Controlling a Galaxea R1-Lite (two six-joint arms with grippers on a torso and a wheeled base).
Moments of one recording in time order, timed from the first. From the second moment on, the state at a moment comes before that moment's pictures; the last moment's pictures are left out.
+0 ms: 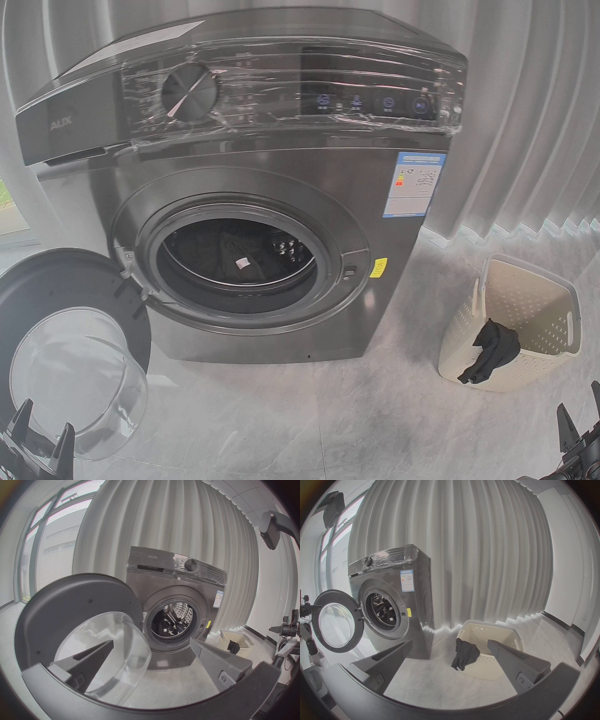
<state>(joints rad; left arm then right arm) 0.00 0.01 -0.02 -0.07 -0.07 -0.13 0.01 0.01 -0.02 0.00 0.00 0.00</state>
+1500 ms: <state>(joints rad) 0.00 0.02 -0.02 -0.07 -0.07 -0.14 0.01 0.02 -0.02 0.00 0.00 0.00</state>
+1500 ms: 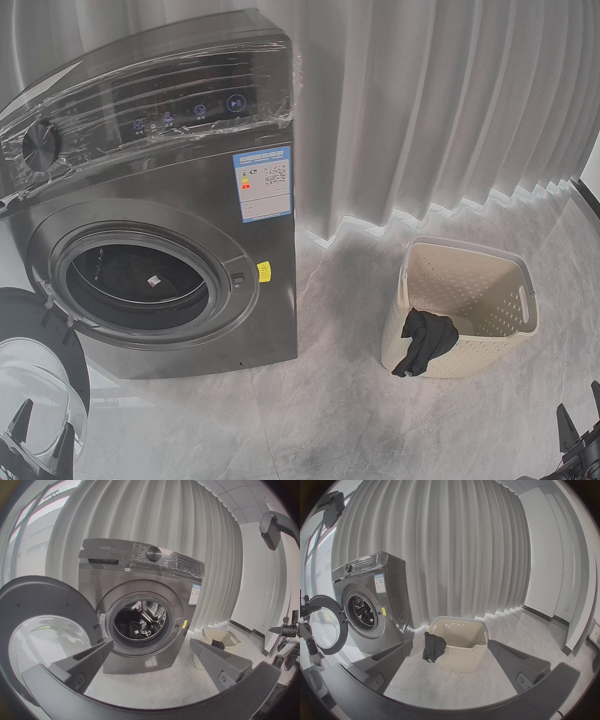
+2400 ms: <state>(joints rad) 0.00 0.02 -0.02 -0.07 -0.07 -0.14 0.01 0.02 -0.02 0.00 0.00 -0.01</state>
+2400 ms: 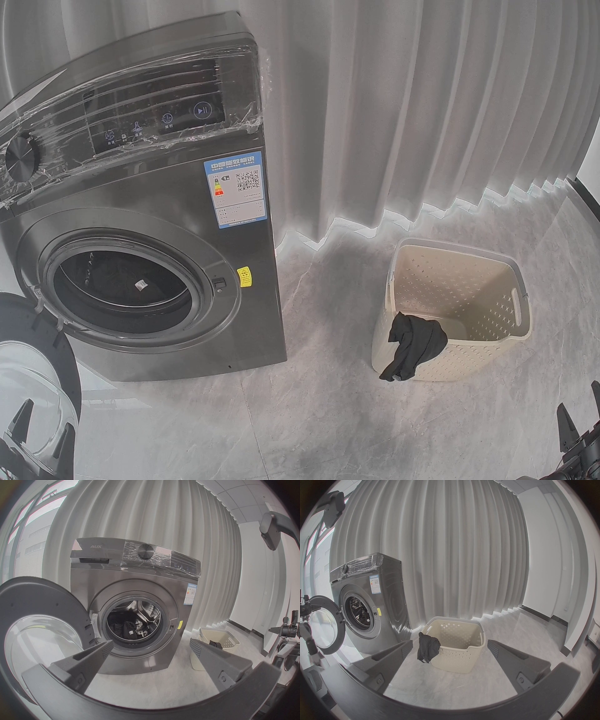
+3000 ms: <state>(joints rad) 0.00 0.02 -0.02 -0.07 -0.07 -0.14 0.01 0.02 -0.02 0.00 0.00 -0.01</state>
